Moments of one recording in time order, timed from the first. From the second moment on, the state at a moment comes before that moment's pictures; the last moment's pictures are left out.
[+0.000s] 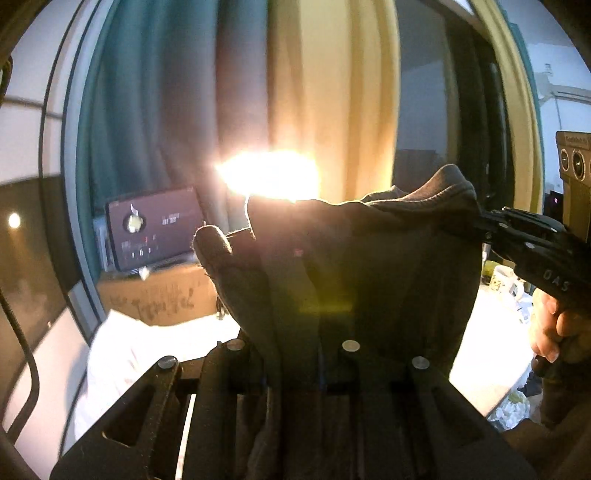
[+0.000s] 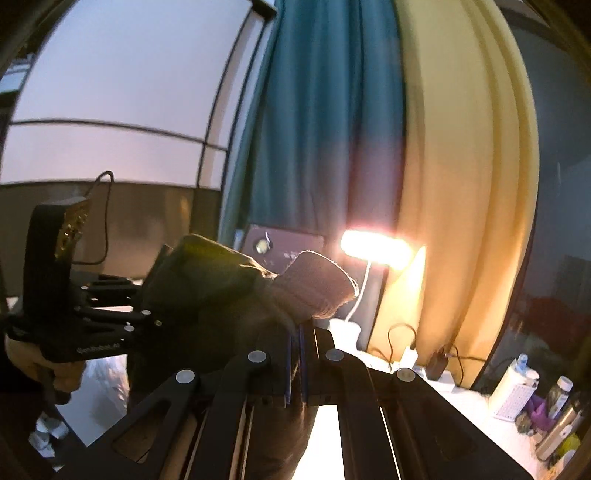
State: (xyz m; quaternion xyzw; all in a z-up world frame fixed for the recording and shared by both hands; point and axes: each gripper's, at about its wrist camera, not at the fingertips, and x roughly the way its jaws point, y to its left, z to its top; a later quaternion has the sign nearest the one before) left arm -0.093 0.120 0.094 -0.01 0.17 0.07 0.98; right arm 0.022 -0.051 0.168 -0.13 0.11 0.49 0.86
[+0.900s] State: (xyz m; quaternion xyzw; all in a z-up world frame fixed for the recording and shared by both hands) left arm 0.007 0.174 0.034 -0.05 0.27 0.04 0.96; right arm 0.132 0.026 0.084 -0.13 0.22 0.46 0.85
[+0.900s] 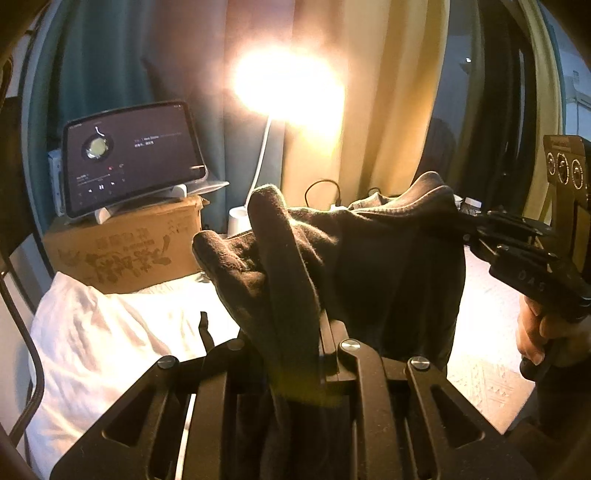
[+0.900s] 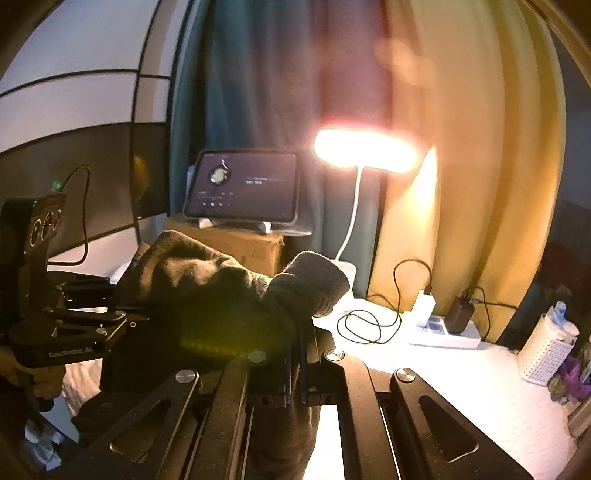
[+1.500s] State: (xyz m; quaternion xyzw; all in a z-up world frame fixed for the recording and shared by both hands) left arm 0.070 0.220 -0.024 -0.09 0.35 0.05 0.93; right arm 0.217 0.071 -0.004 -0.14 0.32 0.44 0.83
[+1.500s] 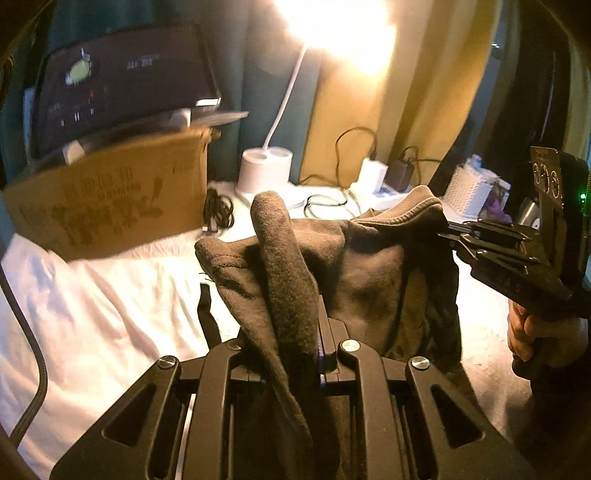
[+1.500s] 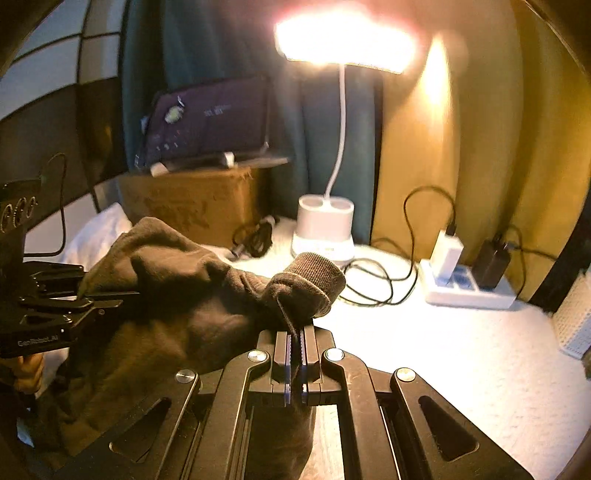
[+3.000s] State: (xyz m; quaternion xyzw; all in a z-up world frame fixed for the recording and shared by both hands) left arm 0.140 0.281 -0.054 -0.07 0.43 0.14 0.89; right arm 0.312 0.101 -0.092 -0.12 0.46 0.39 0.79
